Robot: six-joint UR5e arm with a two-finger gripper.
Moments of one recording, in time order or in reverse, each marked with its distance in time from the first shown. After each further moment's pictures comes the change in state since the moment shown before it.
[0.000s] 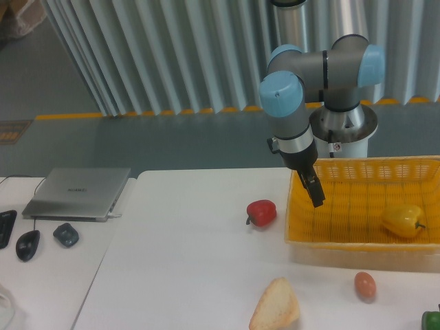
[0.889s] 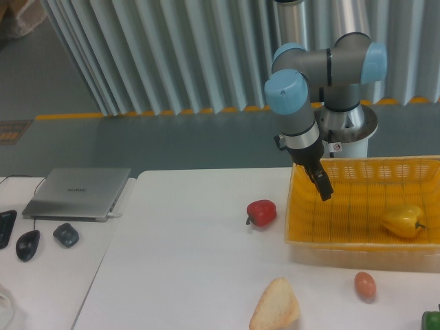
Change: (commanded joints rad) arm 0.046 0.084 -0.132 0.043 0.017 -0.023
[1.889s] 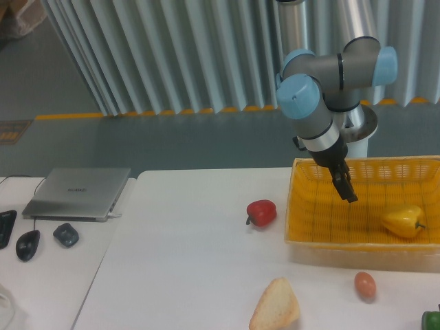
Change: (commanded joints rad) arm 0.049 -0.031 -0.008 0.060 0.212 0.476
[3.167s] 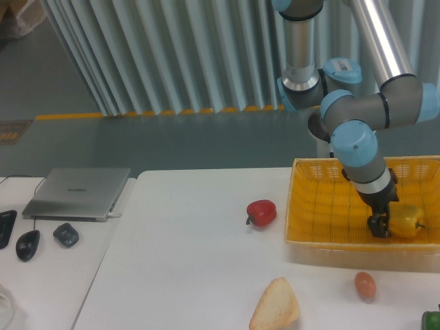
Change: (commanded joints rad) arm 0.155 -0.147 -0.002 0.121 -0.028 0.508
